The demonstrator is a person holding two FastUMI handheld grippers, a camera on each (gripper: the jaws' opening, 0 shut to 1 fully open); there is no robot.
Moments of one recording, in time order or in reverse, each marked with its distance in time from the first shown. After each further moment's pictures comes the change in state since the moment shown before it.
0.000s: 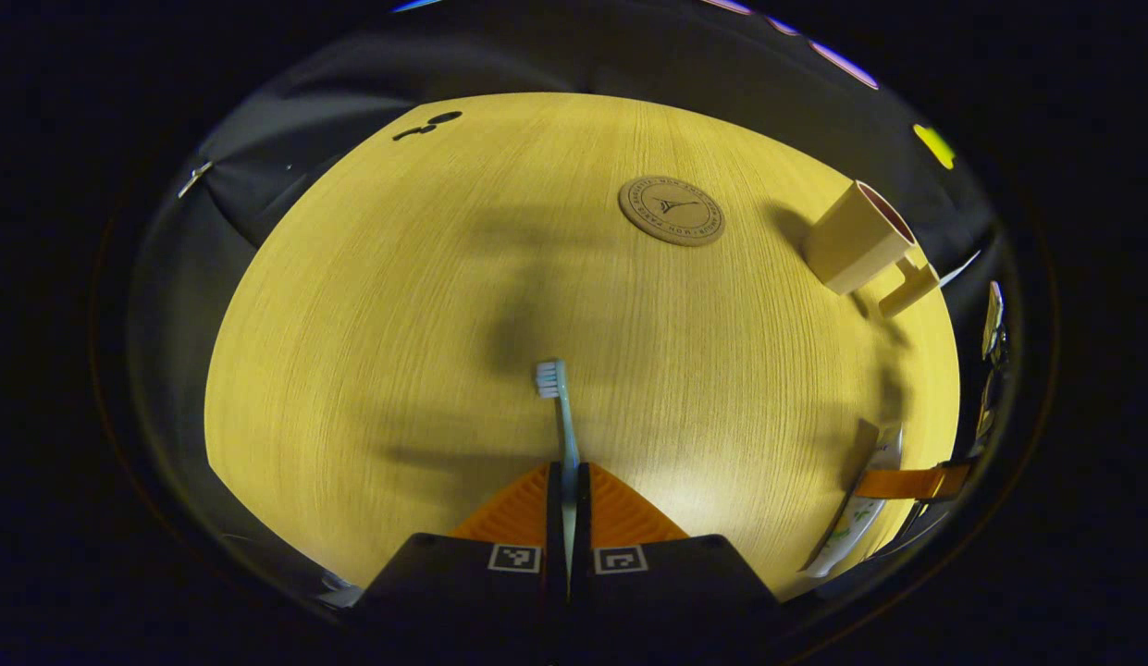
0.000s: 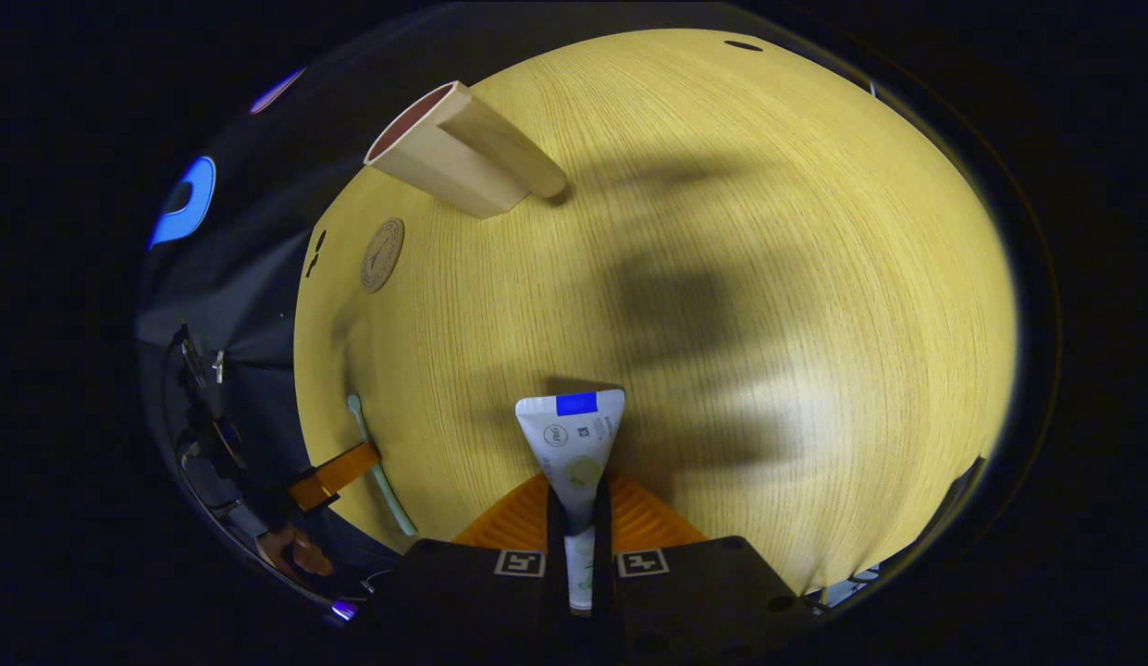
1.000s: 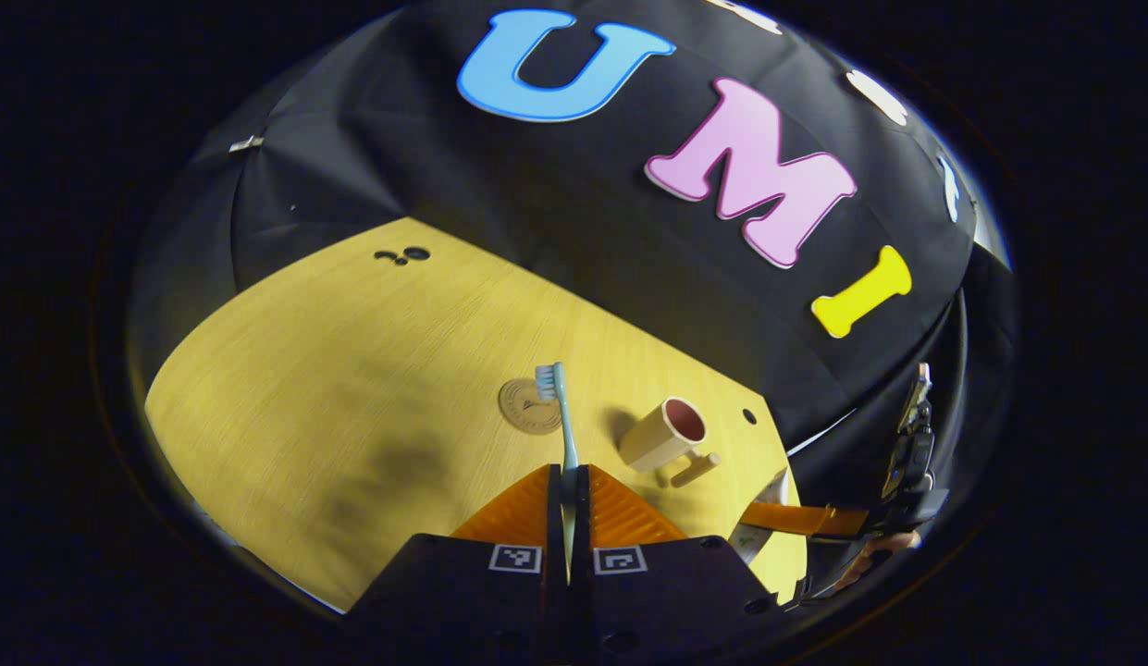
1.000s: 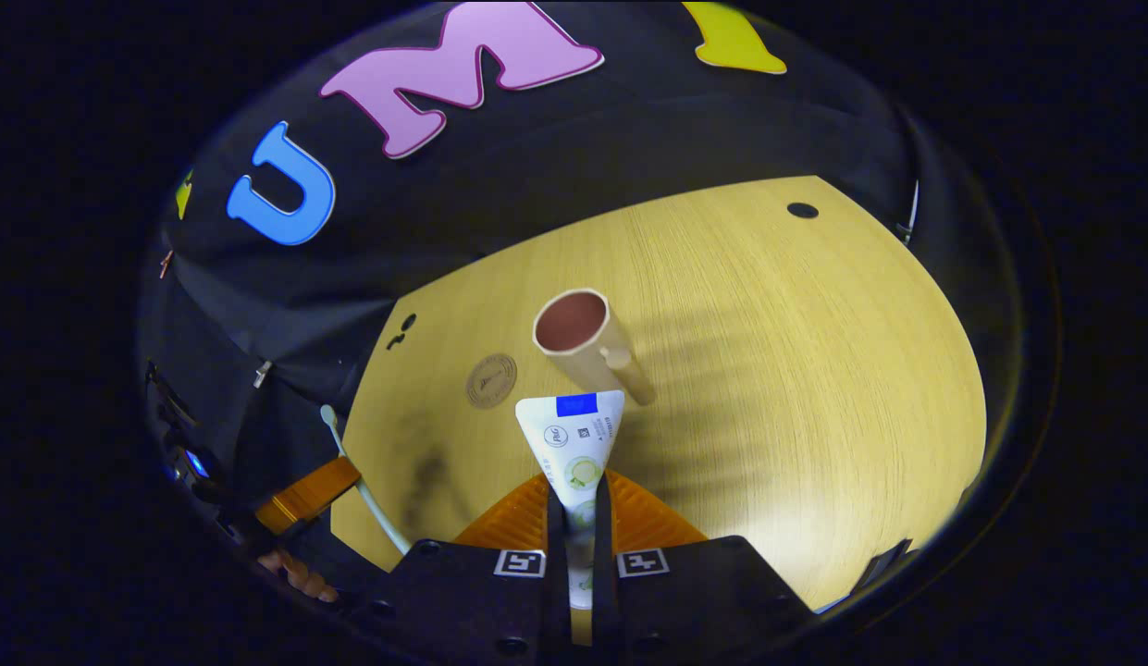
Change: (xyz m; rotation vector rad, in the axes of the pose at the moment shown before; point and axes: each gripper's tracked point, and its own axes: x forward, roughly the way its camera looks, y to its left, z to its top) left arm -0.157 -0.082 0.090 -0.204 -0.572 -0.381; right arm -0.141 0.041 0.109 -0.228 -0.504 0.125
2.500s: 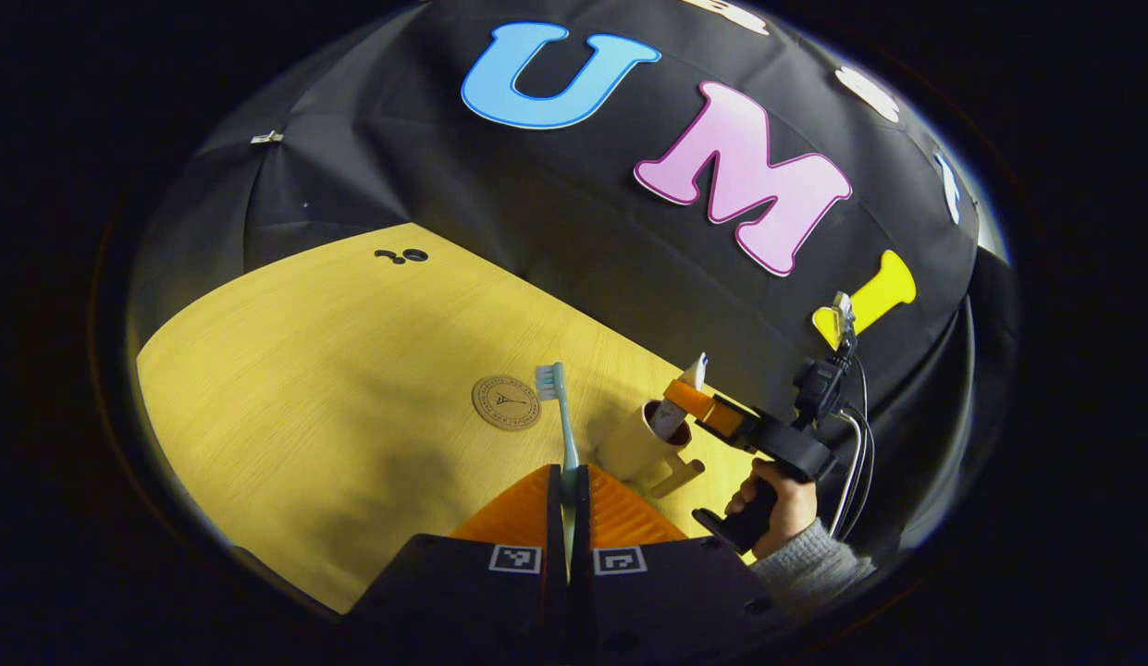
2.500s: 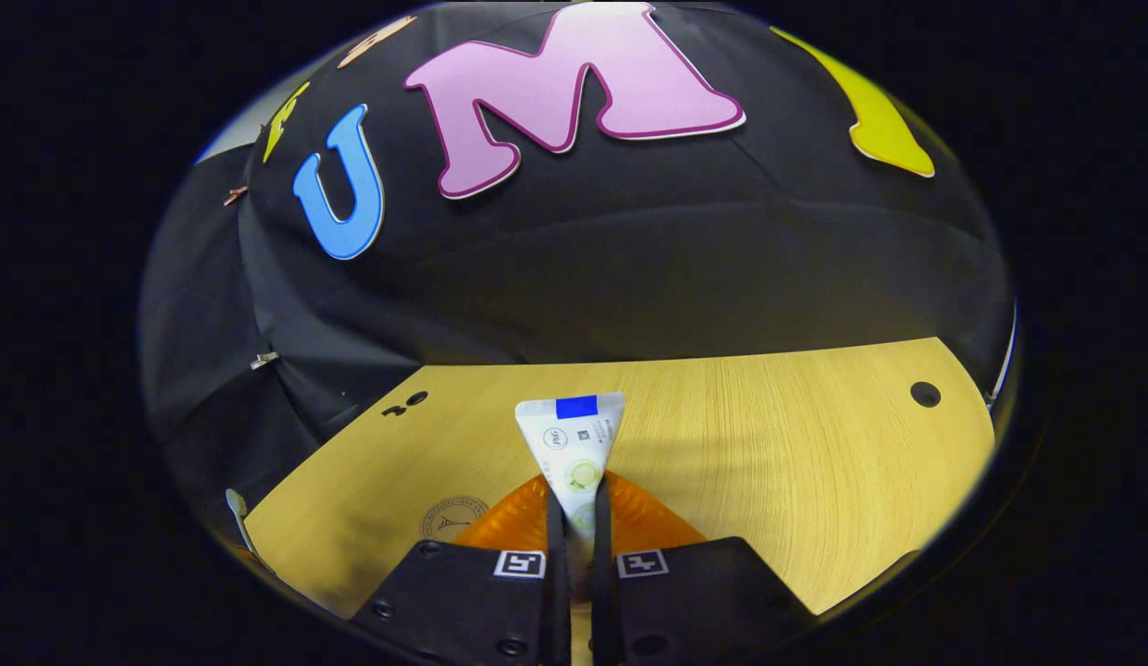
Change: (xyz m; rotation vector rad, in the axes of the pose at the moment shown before) left arm 0.026 -0.020 -0.032 -0.056 -0.071 0.054; right arm 0.166 0.005 0.116 -0.310 -0.340 0.165
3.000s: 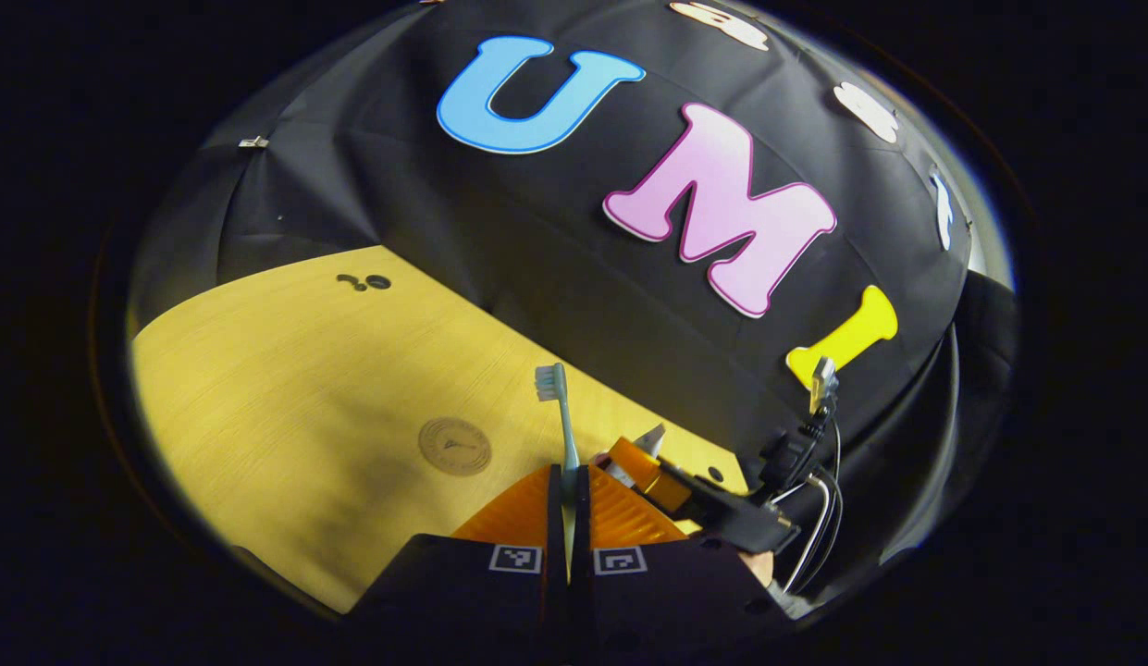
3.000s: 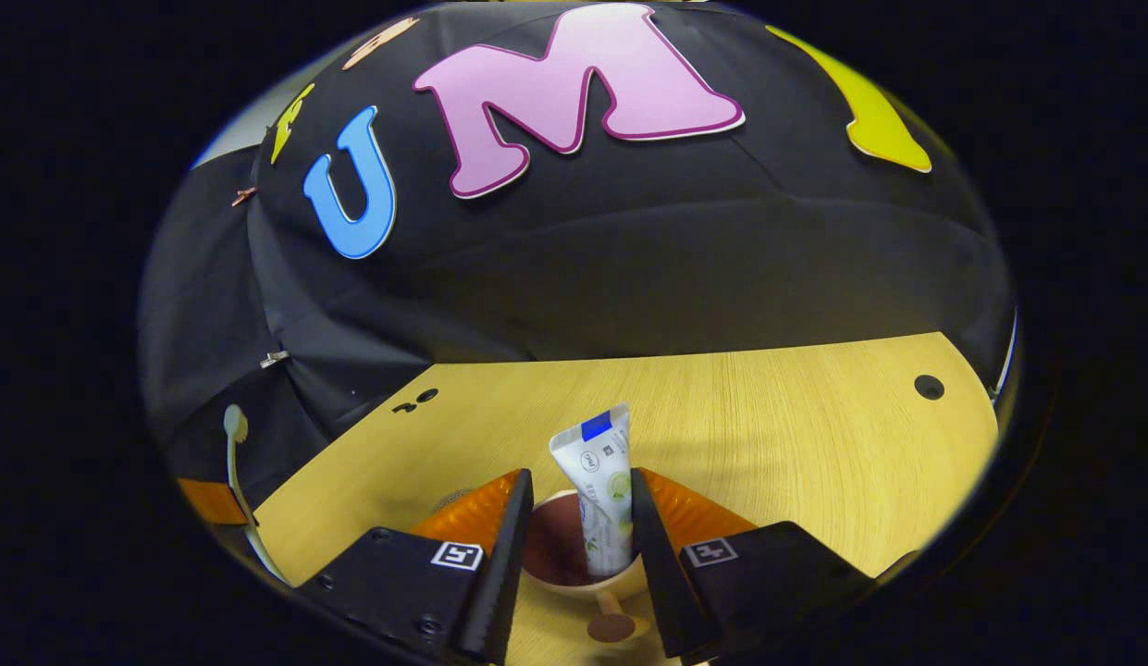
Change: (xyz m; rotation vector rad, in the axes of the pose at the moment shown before) left arm 0.033 -0.056 0.053 -0.031 -0.125 -0.108; right arm -0.013 -0.003 -0.004 0.015 -0.011 0.005
